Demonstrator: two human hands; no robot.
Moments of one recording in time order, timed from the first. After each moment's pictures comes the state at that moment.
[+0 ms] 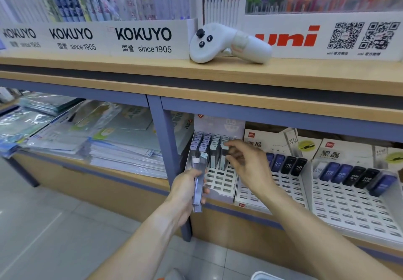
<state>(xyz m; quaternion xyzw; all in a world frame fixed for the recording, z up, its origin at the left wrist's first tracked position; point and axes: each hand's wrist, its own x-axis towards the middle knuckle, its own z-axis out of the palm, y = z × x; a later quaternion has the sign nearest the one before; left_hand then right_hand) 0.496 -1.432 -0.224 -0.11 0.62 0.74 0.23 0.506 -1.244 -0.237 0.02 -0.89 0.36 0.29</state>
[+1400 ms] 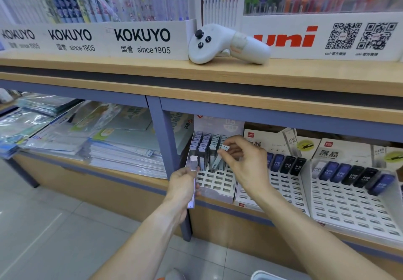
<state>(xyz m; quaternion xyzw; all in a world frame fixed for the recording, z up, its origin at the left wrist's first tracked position) 0.491 -1.433 -0.224 -0.11 0.69 0.70 0.14 0.509 -1.265 -0.224 -0.03 -0.83 0.43 0.35</state>
